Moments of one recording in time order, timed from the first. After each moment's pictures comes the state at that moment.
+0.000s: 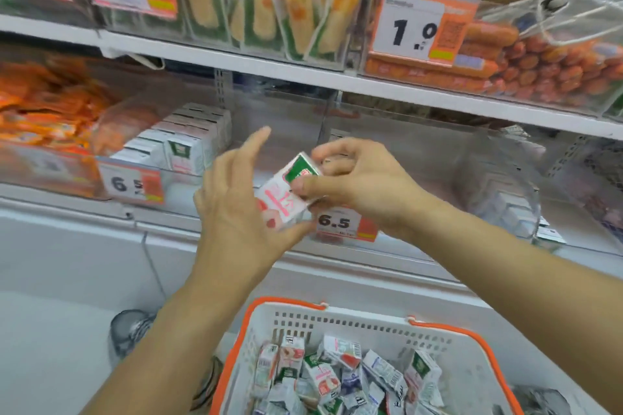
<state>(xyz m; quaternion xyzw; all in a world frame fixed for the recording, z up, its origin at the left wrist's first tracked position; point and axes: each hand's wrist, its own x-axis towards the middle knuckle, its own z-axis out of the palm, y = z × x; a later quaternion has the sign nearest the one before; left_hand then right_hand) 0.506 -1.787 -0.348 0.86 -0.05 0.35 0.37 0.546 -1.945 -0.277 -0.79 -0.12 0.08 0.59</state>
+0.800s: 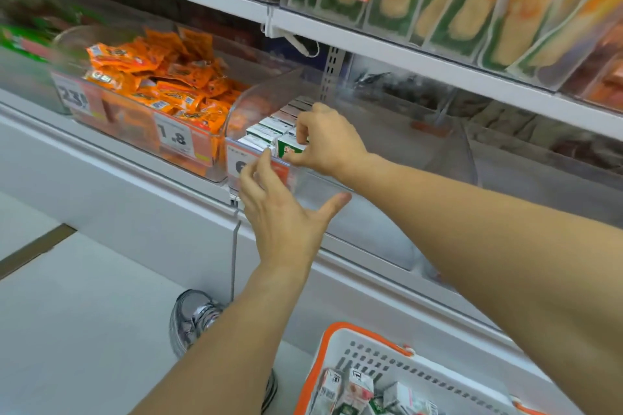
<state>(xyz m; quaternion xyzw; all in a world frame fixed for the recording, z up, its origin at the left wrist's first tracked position) 0.575 -1.690 -0.418 0.78 0.21 0.38 0.45 0.701 -1.725 -0.339 -0.91 -0.36 -0.15 0.10</state>
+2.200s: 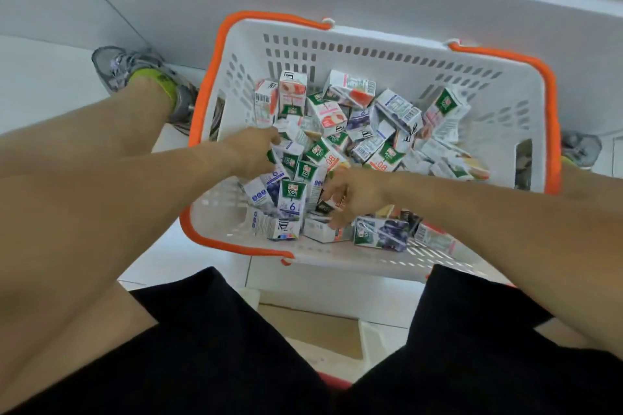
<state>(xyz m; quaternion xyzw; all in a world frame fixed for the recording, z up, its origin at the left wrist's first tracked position) 0.440 -1.814 -0.641 0.91 -0.04 -0.40 0.11 0.422 -2.045 -0.642 -0.77 -0.18 0.58 0.17</state>
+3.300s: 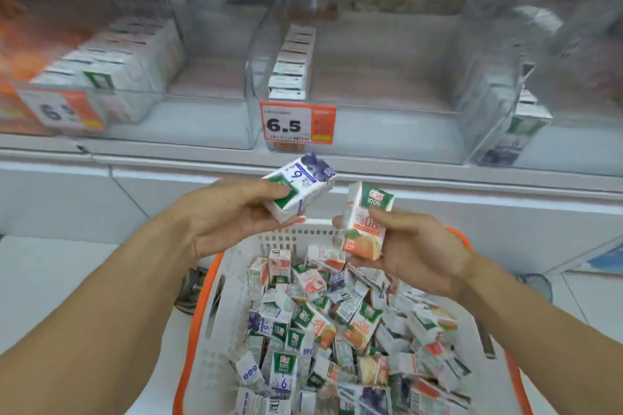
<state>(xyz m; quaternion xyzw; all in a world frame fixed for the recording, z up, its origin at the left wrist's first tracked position) 0.488 -1.841 -0.396 0.55 0.11 -0.28 0.78 0.467 -2.101 -0.443 -0.46 0.02 0.35 0.81</state>
